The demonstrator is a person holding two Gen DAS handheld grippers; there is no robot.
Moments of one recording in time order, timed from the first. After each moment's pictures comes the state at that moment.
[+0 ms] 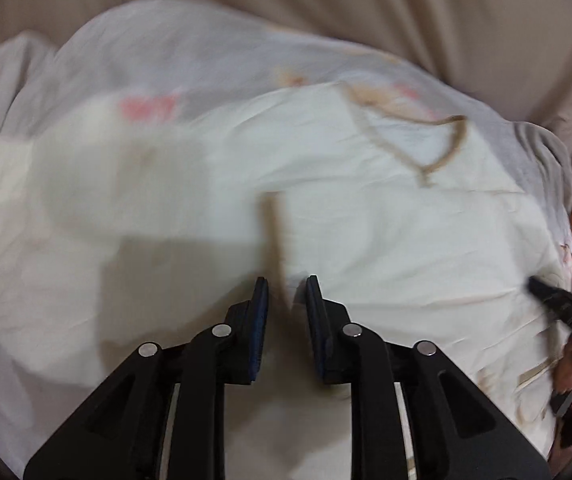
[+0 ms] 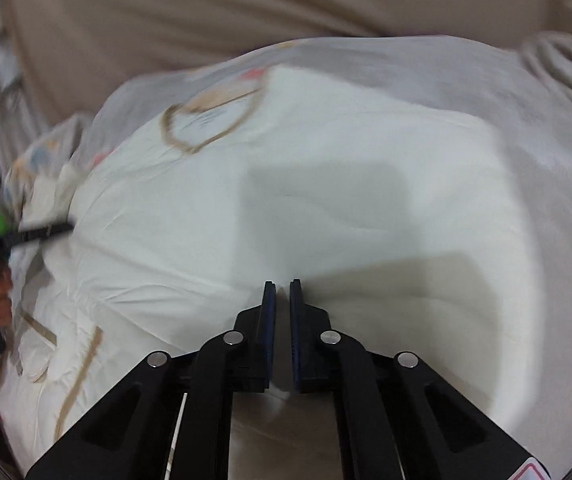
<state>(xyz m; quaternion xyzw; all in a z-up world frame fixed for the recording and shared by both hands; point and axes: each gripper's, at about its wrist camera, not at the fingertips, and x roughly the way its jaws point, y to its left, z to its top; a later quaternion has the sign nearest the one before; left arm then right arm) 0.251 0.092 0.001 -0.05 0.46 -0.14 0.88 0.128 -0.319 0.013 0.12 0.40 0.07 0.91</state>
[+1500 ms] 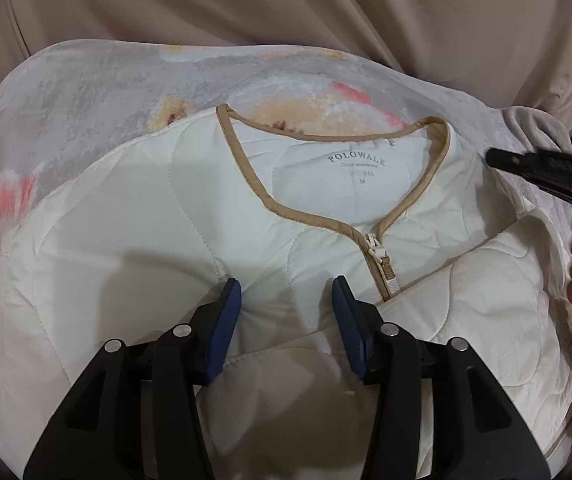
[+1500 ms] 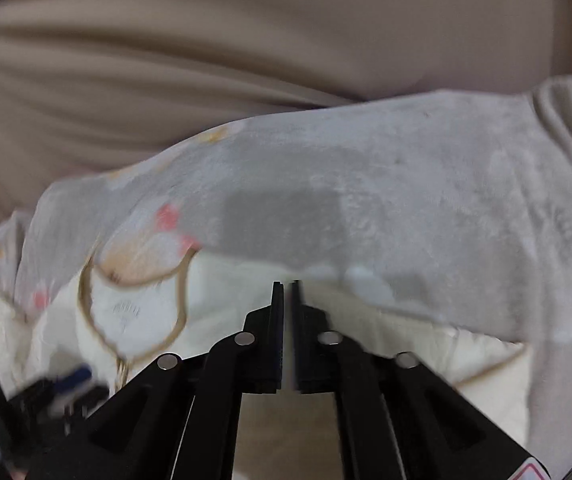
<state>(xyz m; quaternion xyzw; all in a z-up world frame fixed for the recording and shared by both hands) 0.327 -0.036 -0.020 0.02 0.41 -0.19 0.89 0.291 -0.314 0.062 0.13 0.37 0.02 0.92</state>
